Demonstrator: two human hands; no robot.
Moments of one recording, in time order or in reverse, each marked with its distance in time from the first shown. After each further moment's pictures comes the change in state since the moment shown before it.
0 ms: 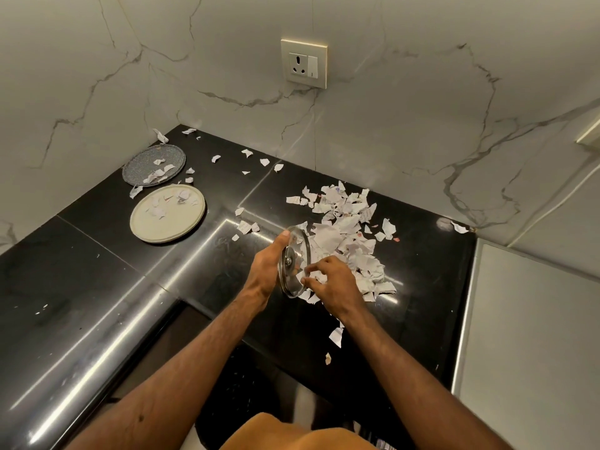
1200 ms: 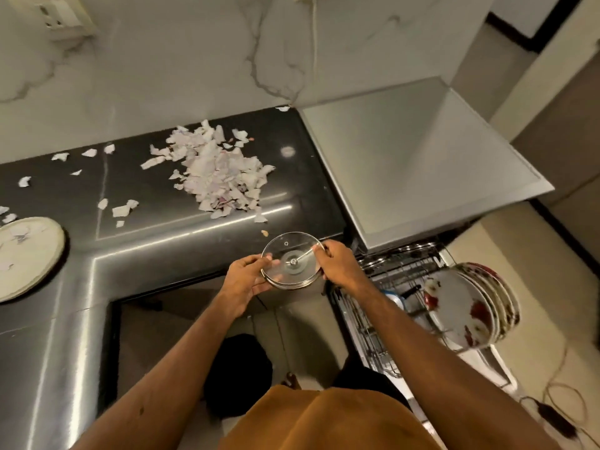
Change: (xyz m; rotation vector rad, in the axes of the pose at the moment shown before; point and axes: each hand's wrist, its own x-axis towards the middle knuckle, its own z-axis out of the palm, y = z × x) left_hand -0.159 -0.130 -0.038 0.154 -0.626 -0.341; right_hand -0.315 -0.012 0.071 0.251 0.548 0.690
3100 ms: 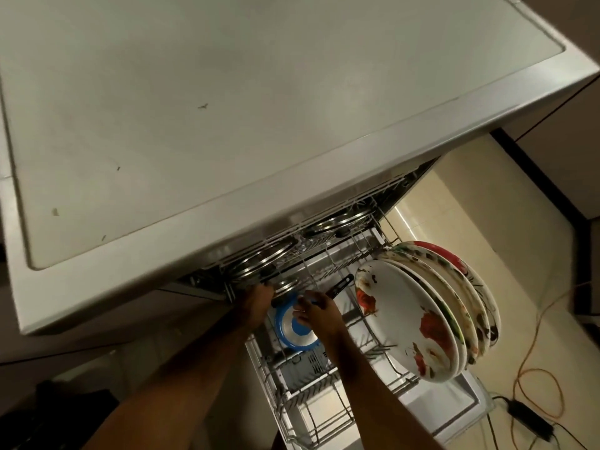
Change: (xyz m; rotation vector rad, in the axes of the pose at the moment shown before) left_hand 0.425 -0.406 0.309 1.981 -0.336 0.239; right_hand 0.162 0.550 -0.034 0.611 0.031 0.568
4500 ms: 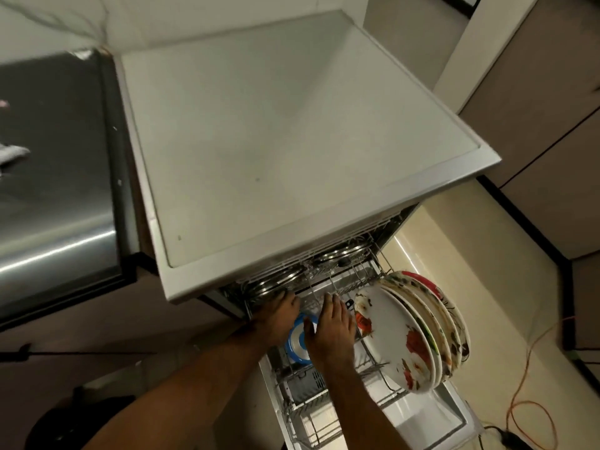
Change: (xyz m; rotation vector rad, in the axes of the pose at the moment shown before) left_hand -0.120 0.032 -0.107 0.144 0.256 0.198; right_hand -0.136 -0.083 0.008 -1.041 0.309 -0.347
